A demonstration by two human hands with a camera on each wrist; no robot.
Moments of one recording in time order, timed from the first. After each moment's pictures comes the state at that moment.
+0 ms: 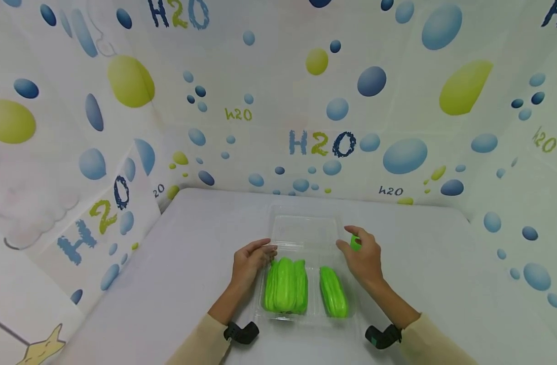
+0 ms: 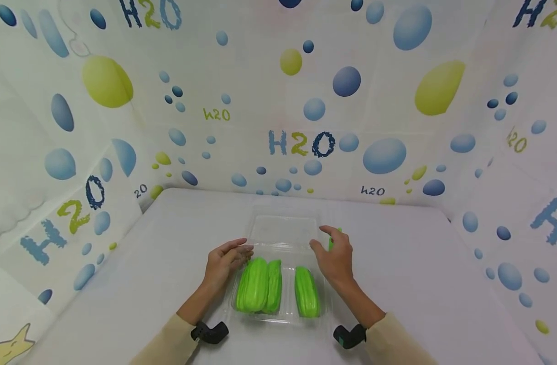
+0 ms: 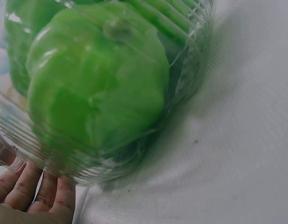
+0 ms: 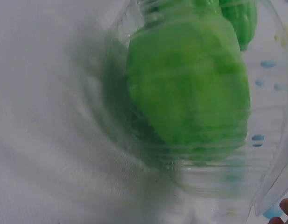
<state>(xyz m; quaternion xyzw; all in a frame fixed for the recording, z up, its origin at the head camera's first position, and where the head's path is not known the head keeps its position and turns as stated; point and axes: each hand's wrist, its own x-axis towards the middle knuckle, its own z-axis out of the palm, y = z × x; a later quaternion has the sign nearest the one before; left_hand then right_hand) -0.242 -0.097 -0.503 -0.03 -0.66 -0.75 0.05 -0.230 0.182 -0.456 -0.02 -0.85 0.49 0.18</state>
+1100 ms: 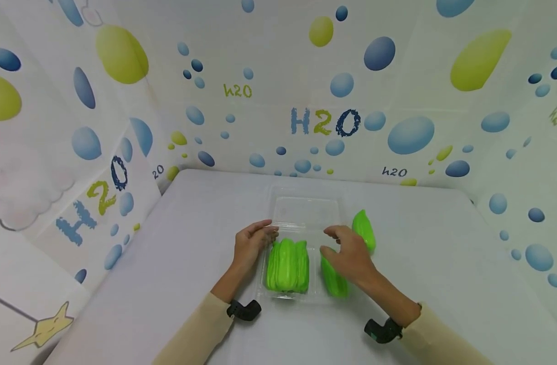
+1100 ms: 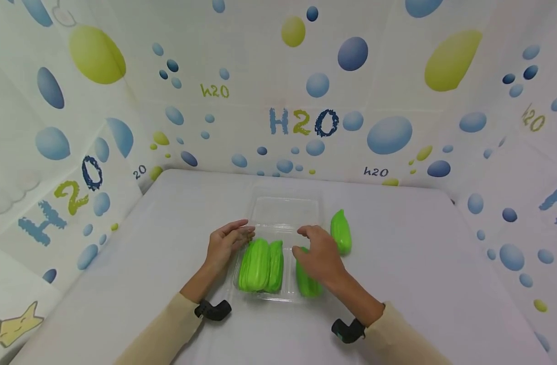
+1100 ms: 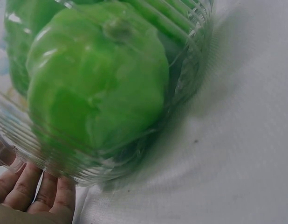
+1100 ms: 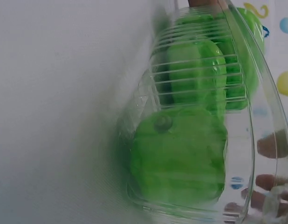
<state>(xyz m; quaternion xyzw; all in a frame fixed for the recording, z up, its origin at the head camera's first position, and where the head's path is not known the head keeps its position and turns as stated) -0.245 -0.098 -0.500 -0.04 -0.64 -0.76 0.04 -0.195 0.154 -0.448 0.13 -0.91 0.37 0.13</state>
